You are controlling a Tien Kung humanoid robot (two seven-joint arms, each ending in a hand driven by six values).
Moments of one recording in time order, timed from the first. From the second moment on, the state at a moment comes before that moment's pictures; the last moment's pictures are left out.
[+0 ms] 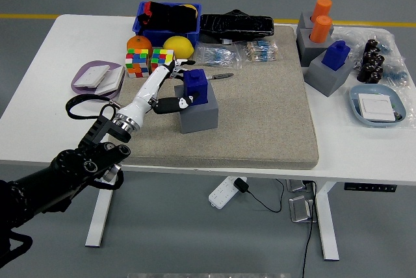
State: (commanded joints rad) left arm -0.82 0.09 -0.20 -0.58 0.69 0.40 -0.65; right arm 0.08 -0.35 1.11 0.23 -1.25 0.15 -0.08
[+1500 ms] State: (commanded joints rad) left arm -0.80 0.08 -0.23 -0.56 0.69 0.27 -0.59; right arm 0.07 -0.35 1.09 0.23 -1.25 0.15 -0.08
